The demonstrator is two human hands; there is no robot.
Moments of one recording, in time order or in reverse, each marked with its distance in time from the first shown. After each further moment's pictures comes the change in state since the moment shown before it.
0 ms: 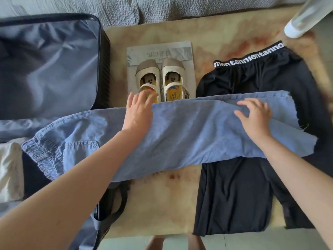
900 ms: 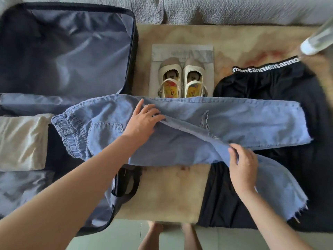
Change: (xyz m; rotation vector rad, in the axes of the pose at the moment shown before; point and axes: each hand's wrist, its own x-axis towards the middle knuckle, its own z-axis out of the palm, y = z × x) left_hand -0.073 -0.047 -0.019 0.102 -0.104 0.200; right_hand -0.154 -0.059 0.015 0.134 0.112 -0.085
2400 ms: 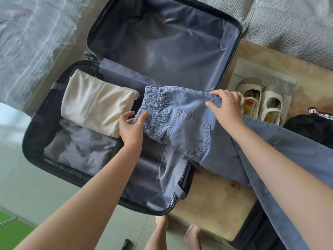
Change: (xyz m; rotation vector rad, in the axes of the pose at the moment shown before) left_hand -0.174 -0.130 -0.012 -1.292 0.750 -1.511; right_hand 0.095 -0.300 0.119 -0.071 -0.356 -0.448
